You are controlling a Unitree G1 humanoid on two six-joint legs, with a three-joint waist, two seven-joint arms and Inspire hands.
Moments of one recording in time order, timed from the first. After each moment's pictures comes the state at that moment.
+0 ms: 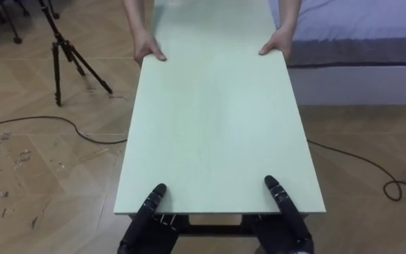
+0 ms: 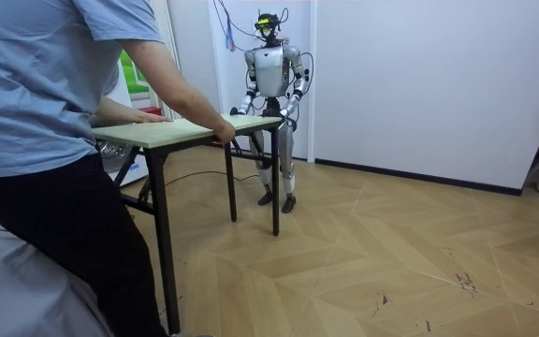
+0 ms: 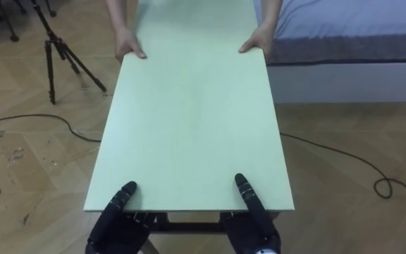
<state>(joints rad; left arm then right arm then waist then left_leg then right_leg) 0.32 0.14 -0.22 0.33 -1.41 0.11 -0.22 0.28 -0.17 0.25 0.39 1.45 -0.01 0.24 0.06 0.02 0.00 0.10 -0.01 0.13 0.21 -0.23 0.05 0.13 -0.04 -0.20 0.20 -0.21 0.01</state>
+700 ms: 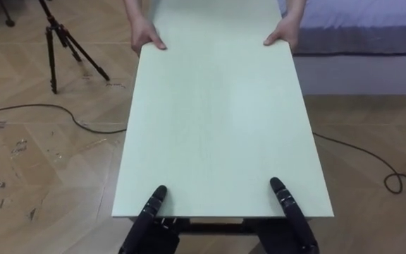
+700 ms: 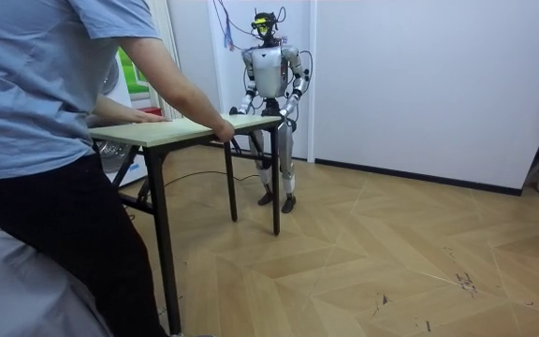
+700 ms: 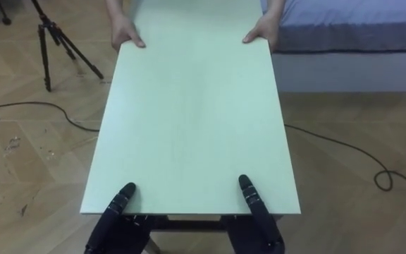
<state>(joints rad) 0.41 0.14 -0.24 0.23 -1.37 0.06 -0.24 0.35 -0.19 0.27 0.29 1.45 -0.04 0.26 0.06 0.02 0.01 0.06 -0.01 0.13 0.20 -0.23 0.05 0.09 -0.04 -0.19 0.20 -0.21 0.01</state>
